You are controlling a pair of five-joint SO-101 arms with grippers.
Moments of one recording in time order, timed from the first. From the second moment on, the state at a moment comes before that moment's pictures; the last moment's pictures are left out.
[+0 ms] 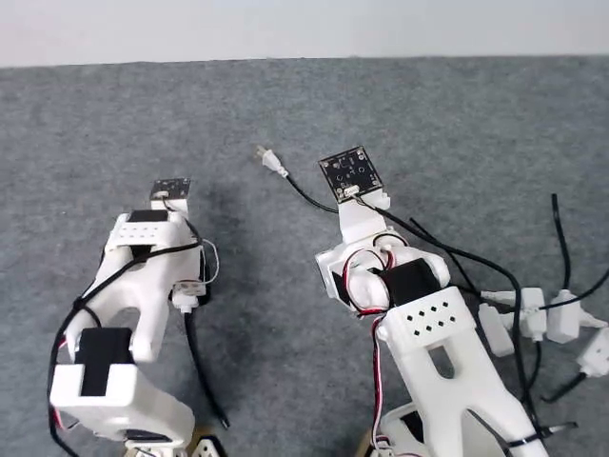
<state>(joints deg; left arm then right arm) -3.7 9.2 32.4 67.6 9.5 -24.0 -37.2 42.9 60.2 0.5</state>
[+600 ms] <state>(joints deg) 2.5 10.3 27.0 70.1 17.1 -24.0 -37.2 42.9 60.2 0.5</state>
